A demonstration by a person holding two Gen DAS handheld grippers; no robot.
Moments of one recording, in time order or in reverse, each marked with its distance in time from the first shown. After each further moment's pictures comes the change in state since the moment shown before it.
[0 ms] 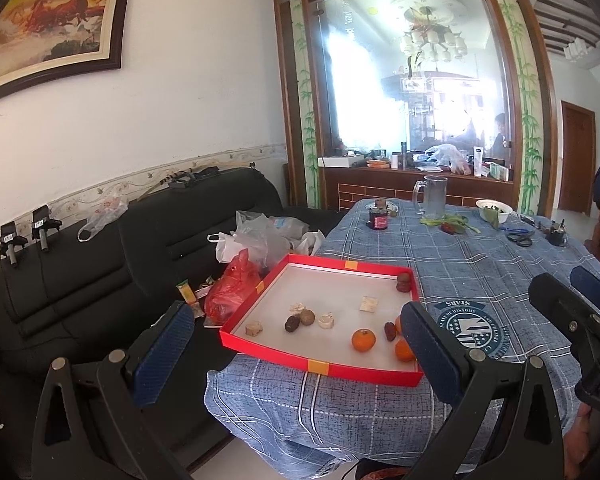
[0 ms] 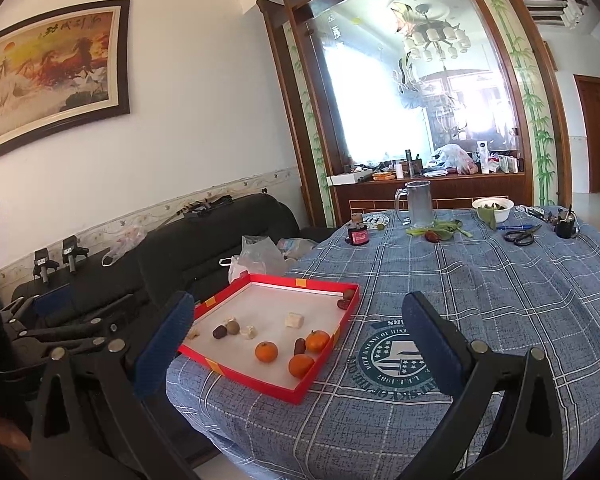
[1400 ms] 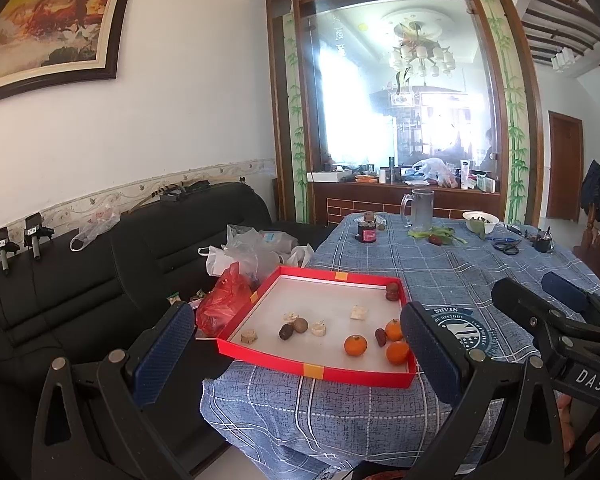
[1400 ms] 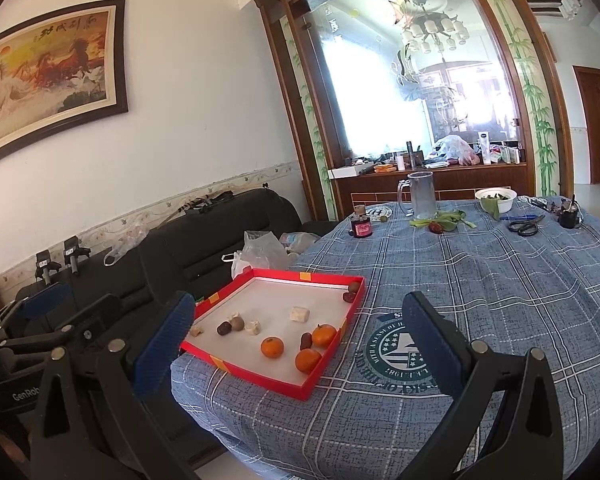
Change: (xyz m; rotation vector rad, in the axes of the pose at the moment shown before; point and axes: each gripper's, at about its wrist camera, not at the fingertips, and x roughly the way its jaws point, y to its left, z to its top) left arm -0.013 0.006 -0.004 0.004 -0.058 -0.047; right arm 0.007 0.009 -0.003 0.016 0.024 0.003
